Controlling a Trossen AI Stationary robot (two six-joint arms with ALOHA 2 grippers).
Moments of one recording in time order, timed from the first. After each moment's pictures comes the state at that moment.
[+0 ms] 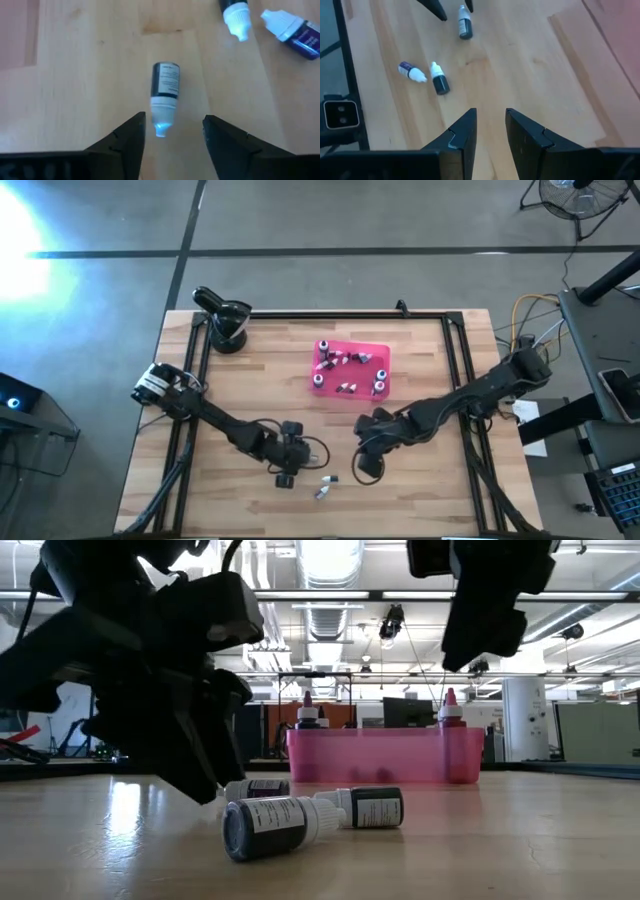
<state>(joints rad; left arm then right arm) -0.44 1.78 0.94 -0.10 -0.20 -0.26 0.39 1.58 1.08 -0.49 0.10 0.82</state>
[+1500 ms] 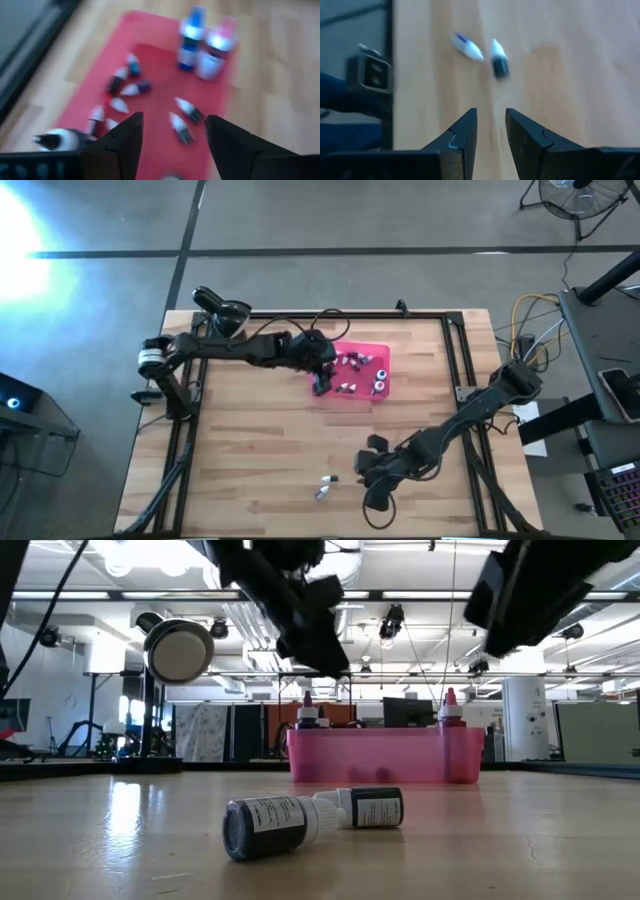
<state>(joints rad) 0.18 1.69 1.32 -0.33 -0.05 -0.04 0.59 1.72 1.16 -0.42 0.18 0.76</state>
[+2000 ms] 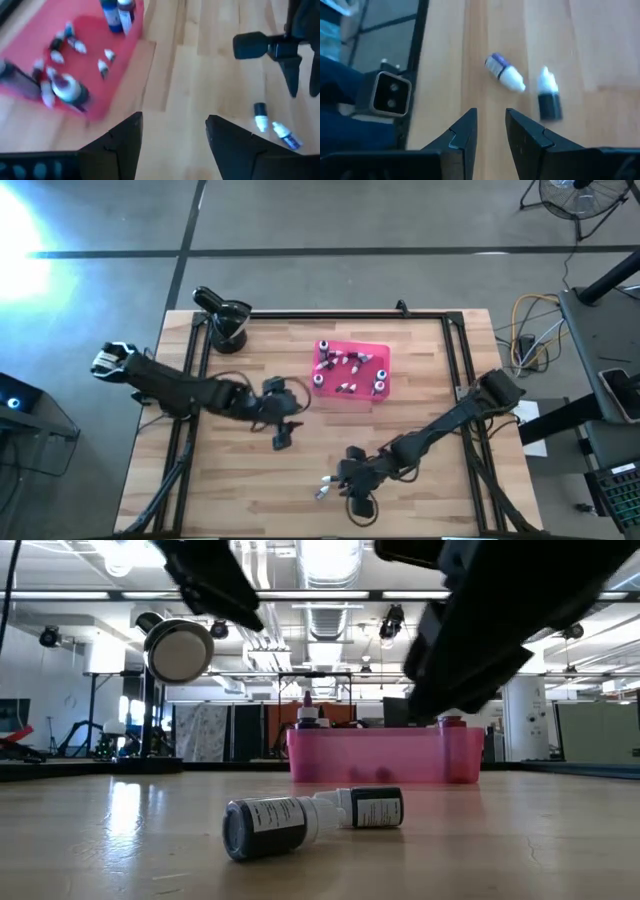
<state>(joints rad) -0.25 1.35 1.03 -0.43 -0.30 -0.32 0.52 1.89 1.11 -0.01 0.03 0.65</state>
